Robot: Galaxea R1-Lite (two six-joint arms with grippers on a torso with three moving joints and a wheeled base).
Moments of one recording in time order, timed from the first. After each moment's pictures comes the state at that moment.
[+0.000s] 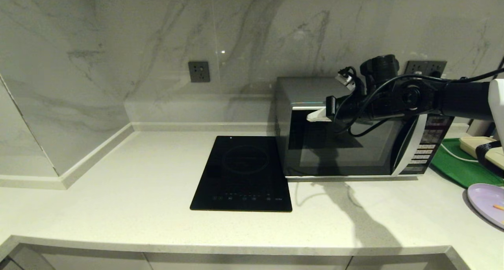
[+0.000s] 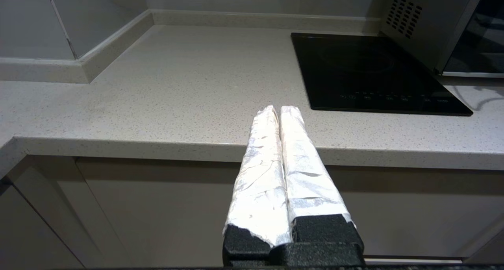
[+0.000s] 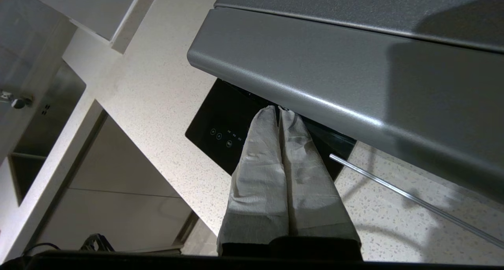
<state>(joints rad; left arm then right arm) 0.00 0.00 0.00 -0.01 0.01 -0.05 0.19 2.22 -1.97 0.26 0.60 0.32</state>
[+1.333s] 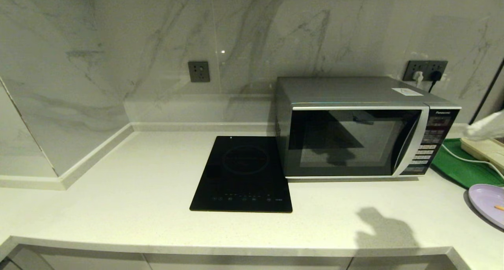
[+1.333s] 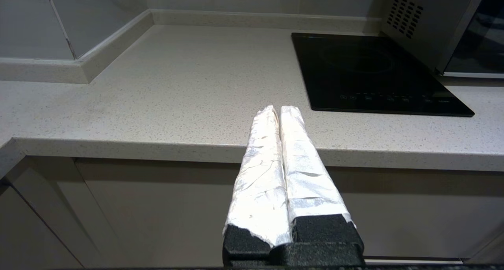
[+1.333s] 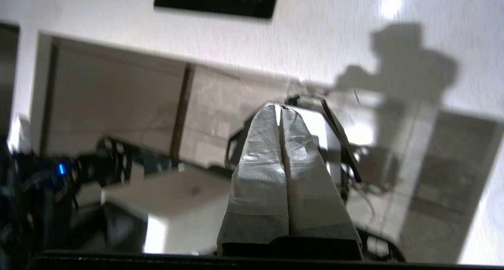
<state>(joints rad) 0.00 0.00 0.00 -0.01 0.01 -0.05 0.05 1.50 -1.94 1.32 0.41 0.17</state>
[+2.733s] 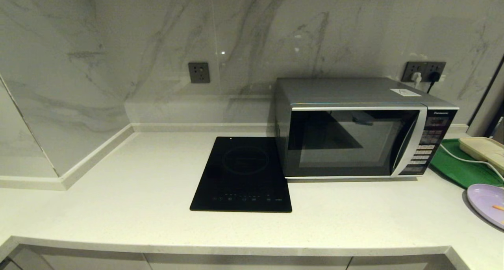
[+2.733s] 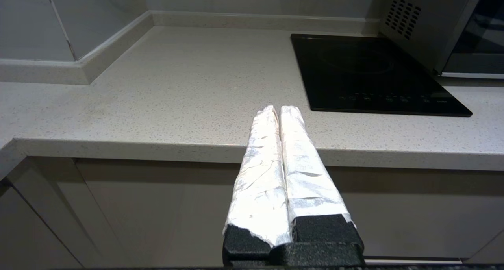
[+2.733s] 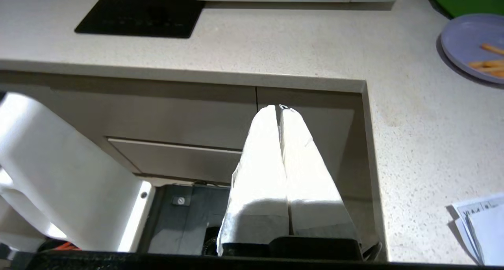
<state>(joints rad) 0.00 0.00 0.00 -0.01 0.01 -0.05 0.00 0.24 -1.08 1.14 0.12 0.07</state>
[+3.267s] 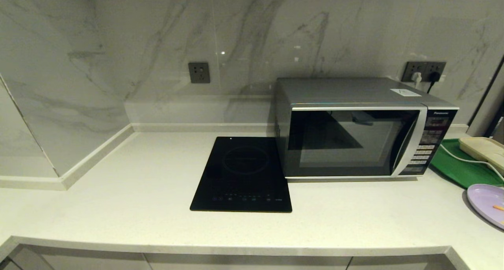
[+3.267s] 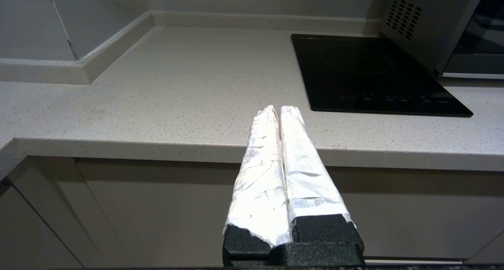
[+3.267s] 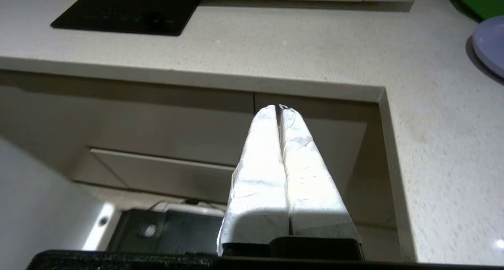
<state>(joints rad) 0.00 0.00 0.00 -0.01 0.01 -0.05 0.01 0.03 -0.53 0.73 0.12 0.06</state>
